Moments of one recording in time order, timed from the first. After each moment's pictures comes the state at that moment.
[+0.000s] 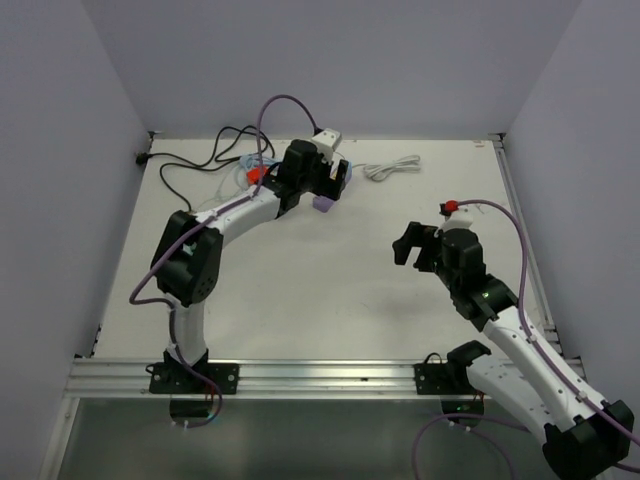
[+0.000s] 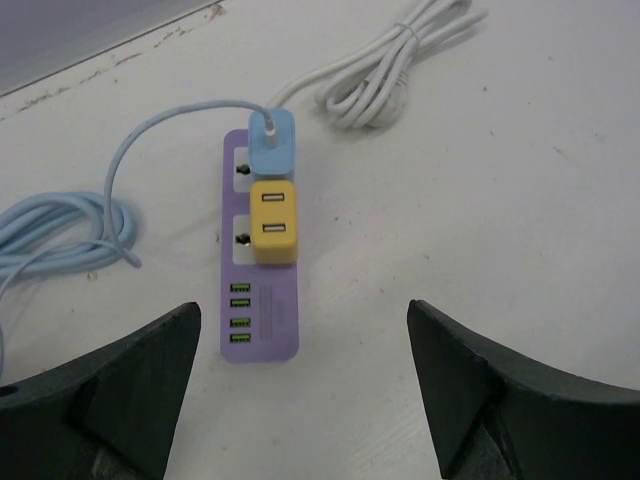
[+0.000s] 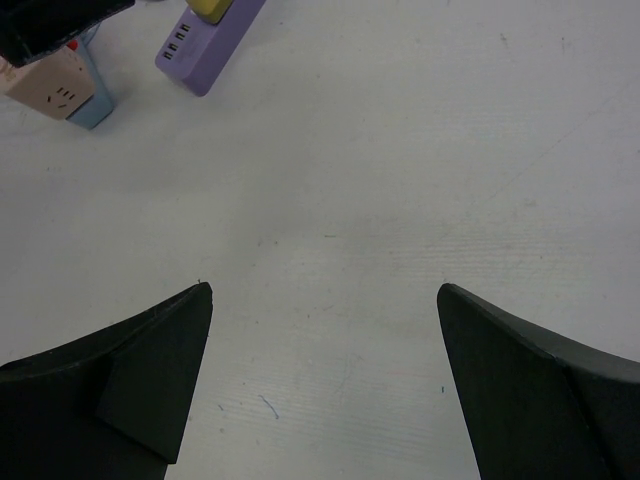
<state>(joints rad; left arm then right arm) -0.56 1.92 1.45 -0.03 0.03 -0.09 0.43 0.76 0.61 -0.32 0.19 0.45</state>
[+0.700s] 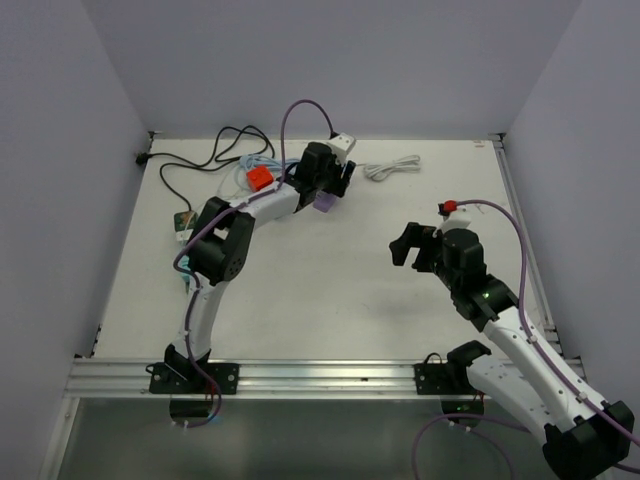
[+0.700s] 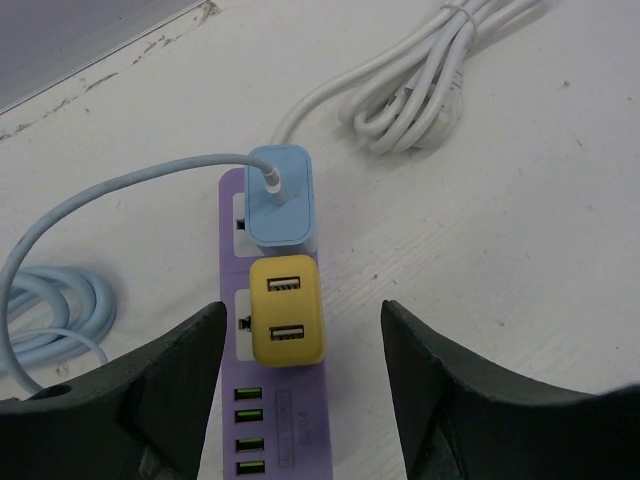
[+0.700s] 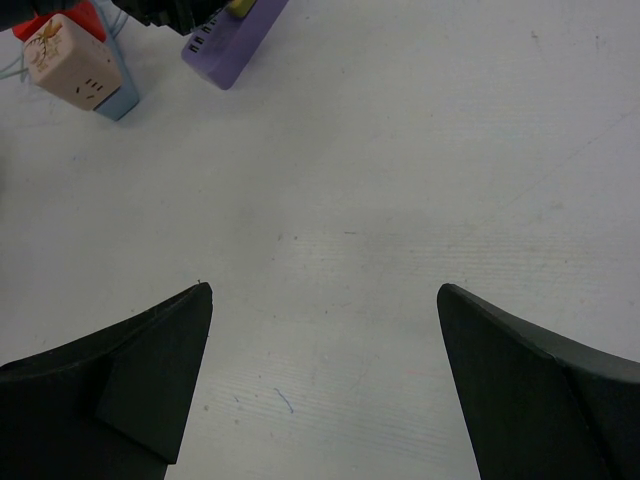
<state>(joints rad) -0.56 2.26 1.71 0.06 0.02 0.01 0.43 0.76 0.61 -0.31 0.14 0.46</state>
